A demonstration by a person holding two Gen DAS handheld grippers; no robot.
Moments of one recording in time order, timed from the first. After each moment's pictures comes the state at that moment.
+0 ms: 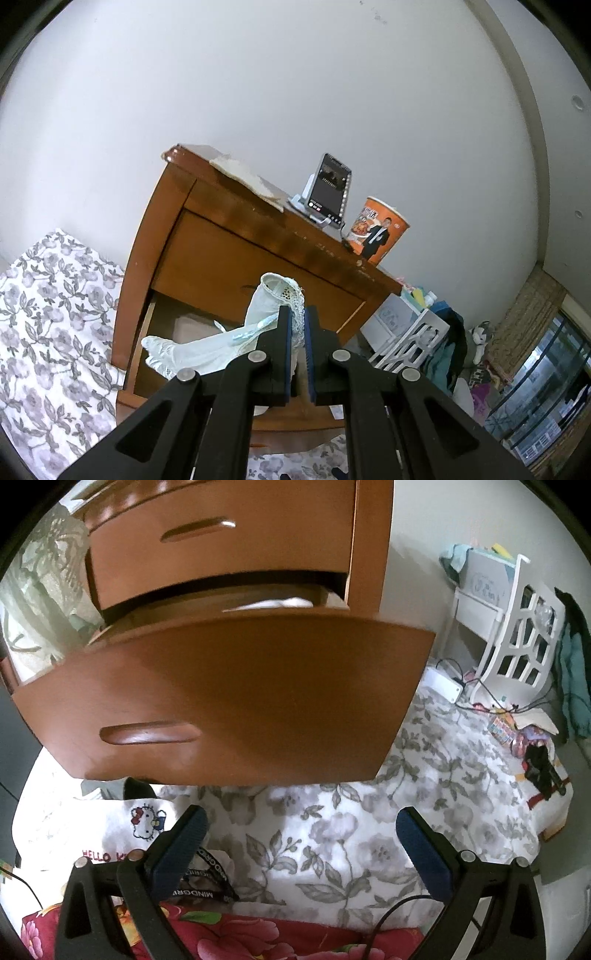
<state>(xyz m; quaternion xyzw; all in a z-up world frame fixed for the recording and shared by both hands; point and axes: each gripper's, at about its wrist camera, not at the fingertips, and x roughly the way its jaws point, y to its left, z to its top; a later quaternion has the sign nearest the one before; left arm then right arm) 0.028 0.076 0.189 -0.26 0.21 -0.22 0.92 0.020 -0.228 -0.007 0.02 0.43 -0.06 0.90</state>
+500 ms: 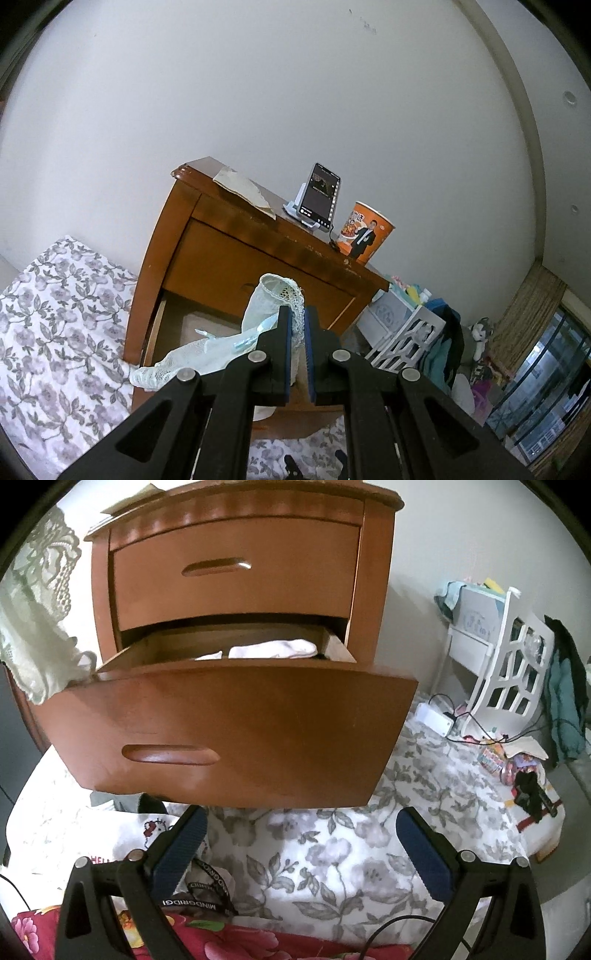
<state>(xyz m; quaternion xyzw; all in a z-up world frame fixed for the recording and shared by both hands) -0.015 0.087 0.205 -0.25 0.20 -0.22 0.92 0.004 -0.216 0.012 -0.01 0.37 -0.07 0.93</state>
